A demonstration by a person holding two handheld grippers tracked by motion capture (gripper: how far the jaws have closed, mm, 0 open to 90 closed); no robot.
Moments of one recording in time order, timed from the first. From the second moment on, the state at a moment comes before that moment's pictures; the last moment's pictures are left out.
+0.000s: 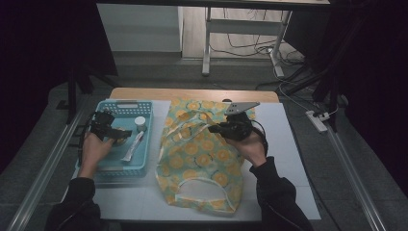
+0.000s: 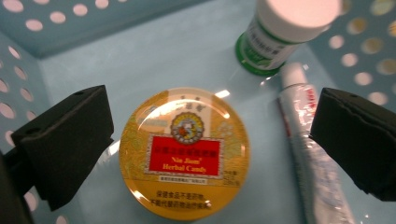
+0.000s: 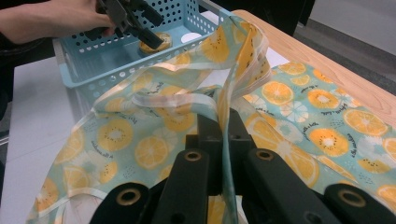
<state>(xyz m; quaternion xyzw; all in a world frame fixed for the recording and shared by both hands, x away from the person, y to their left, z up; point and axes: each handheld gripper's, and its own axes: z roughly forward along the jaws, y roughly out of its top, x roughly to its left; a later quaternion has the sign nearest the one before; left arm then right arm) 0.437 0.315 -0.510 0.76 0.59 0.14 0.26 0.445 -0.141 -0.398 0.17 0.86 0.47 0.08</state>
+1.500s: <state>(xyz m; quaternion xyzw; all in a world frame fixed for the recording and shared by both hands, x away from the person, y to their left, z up) 0.443 0.315 -0.507 0.75 0.62 0.10 0.20 0.445 -0.140 -0.398 0.17 0.86 0.48 0.08</state>
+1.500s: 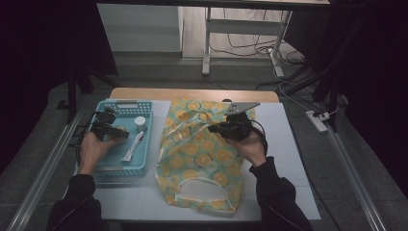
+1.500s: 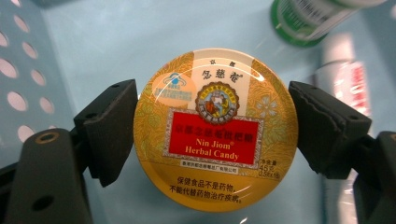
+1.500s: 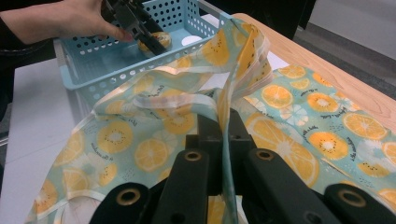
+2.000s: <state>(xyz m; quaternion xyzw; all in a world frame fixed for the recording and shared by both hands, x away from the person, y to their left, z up) 0.423 0.302 -0.476 0.76 0.58 0.13 0.27 0.446 -0.142 -0.398 0.17 0.86 0.48 0.08</state>
